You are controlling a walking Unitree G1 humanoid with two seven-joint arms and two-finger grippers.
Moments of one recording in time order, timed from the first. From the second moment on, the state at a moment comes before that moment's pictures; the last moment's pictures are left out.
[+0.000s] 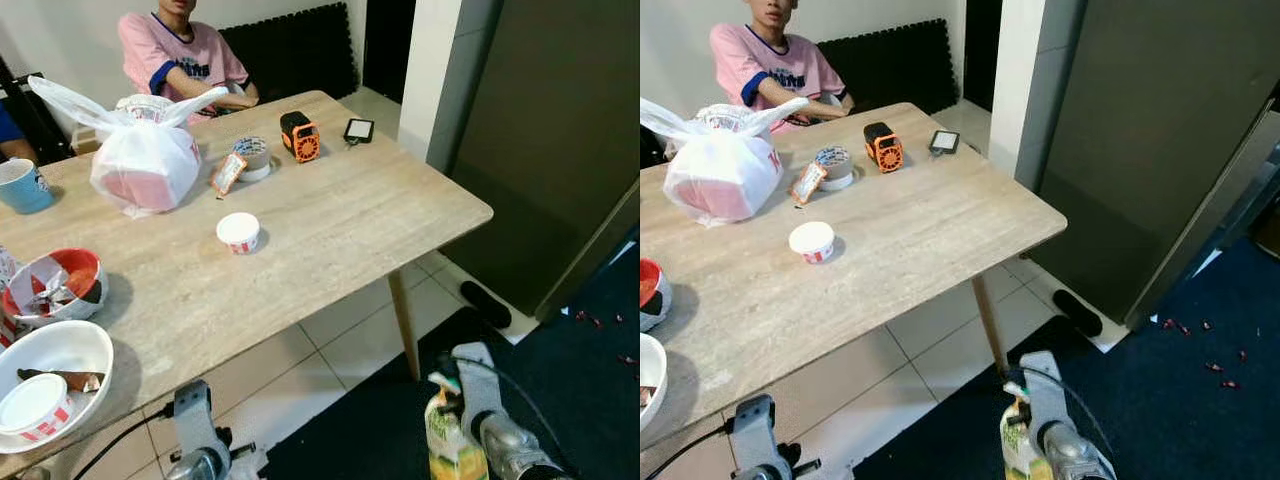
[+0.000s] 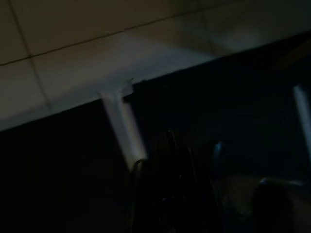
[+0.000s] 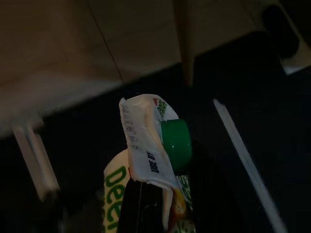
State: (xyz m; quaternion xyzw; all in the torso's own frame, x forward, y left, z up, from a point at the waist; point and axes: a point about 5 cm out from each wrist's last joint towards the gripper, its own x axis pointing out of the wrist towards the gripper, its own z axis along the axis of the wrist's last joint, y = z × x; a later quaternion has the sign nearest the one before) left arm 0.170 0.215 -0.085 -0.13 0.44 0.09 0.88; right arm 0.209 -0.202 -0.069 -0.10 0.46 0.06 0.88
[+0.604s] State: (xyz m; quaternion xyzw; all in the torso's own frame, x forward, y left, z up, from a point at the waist) left arm 0.161 0.207 -0.090 -0.13 0.47 0.07 0.87; right arm 0.189 -0.214 -0.078 -0.18 0.50 0.08 0.84
